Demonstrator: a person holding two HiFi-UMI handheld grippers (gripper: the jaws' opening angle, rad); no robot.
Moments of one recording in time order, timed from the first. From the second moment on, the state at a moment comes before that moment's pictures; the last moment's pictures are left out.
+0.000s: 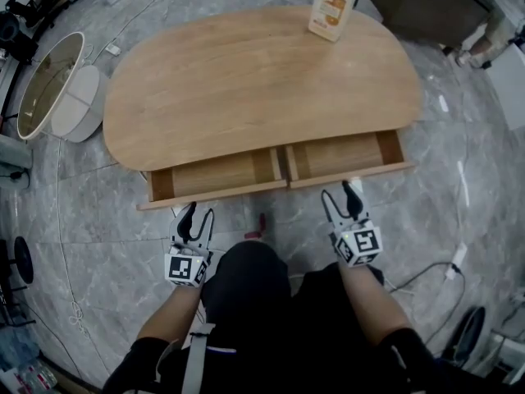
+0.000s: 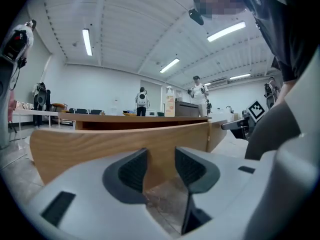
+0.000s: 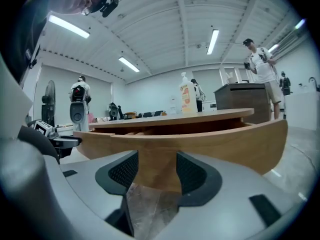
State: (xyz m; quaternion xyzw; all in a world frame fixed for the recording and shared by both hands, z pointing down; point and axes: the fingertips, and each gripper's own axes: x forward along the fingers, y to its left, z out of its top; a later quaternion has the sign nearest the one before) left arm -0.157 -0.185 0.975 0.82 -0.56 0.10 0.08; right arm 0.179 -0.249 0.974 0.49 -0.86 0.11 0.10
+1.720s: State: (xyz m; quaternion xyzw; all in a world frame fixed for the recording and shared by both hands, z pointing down) left arm -0.178 -0.305 0.979 0.80 -0.59 0.08 0.07; right arm 0.168 -0.378 0.977 0.54 -0.83 0.08 0.09
